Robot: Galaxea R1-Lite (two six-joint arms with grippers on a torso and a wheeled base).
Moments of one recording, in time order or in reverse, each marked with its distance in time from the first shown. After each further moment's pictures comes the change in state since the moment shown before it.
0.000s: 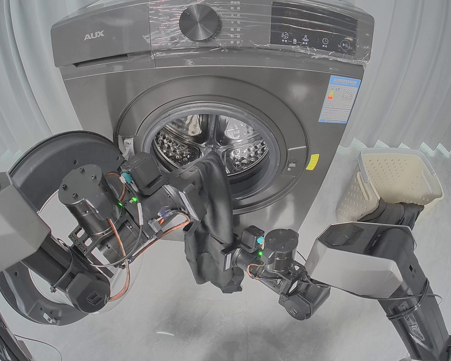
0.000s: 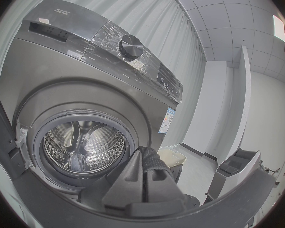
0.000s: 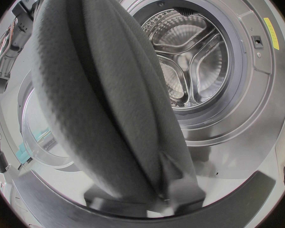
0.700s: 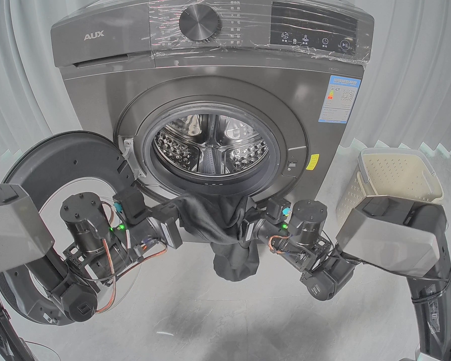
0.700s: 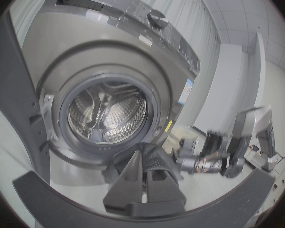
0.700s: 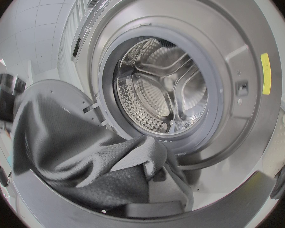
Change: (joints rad) left arm 0.098 0.042 0.173 -0.002 -0.006 0.021; right arm -0.081 -0.168 0.077 0.017 -0.024 0.001
